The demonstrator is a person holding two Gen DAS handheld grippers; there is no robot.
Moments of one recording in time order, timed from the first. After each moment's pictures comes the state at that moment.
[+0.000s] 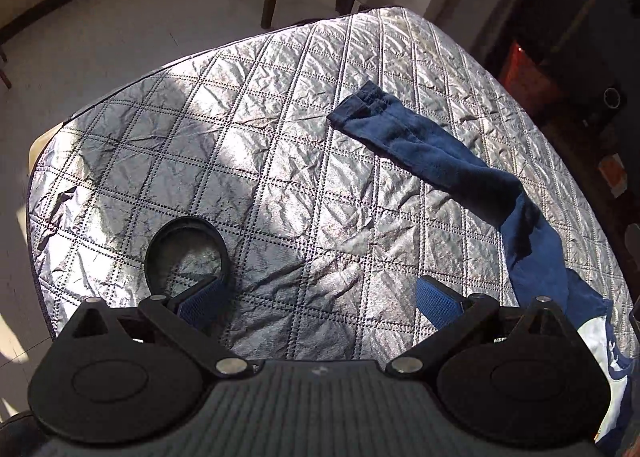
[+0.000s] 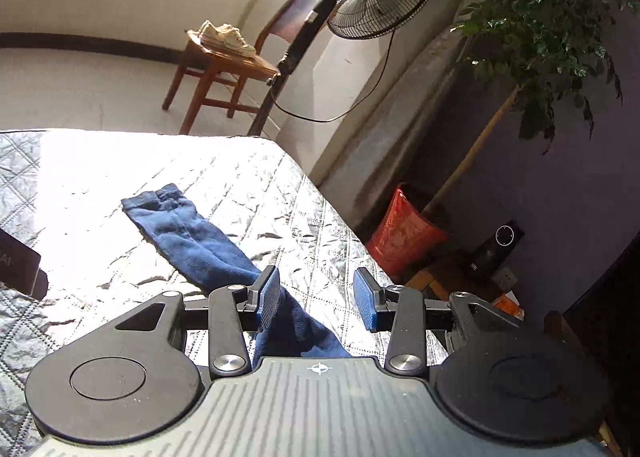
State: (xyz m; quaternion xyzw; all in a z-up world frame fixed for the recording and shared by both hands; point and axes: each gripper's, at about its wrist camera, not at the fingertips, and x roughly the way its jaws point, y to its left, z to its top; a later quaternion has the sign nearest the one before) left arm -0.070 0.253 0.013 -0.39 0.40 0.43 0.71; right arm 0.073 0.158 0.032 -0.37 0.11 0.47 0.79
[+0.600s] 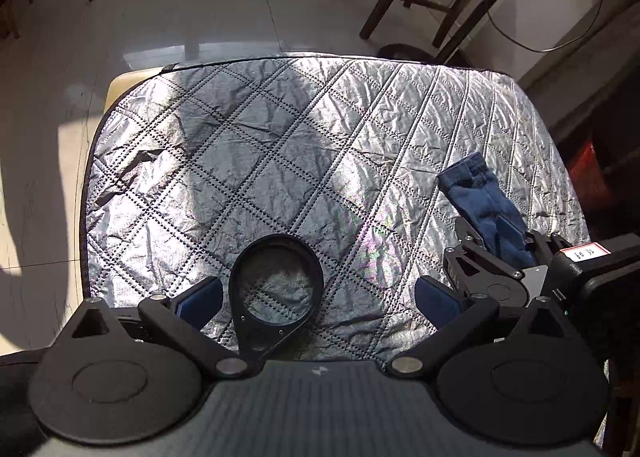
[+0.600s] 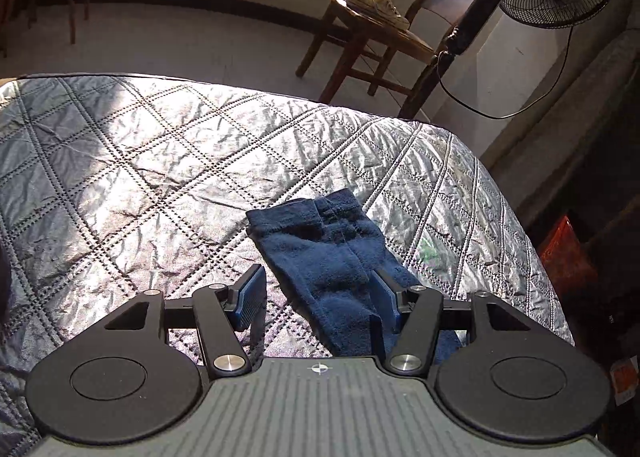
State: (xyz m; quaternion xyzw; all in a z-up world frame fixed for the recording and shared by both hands) left arm -0.129 0.293 0.007 -0.47 0.33 0.52 0.63; right arm 0.043 0.293 -0.058 -0.40 0.18 0.58 0.68
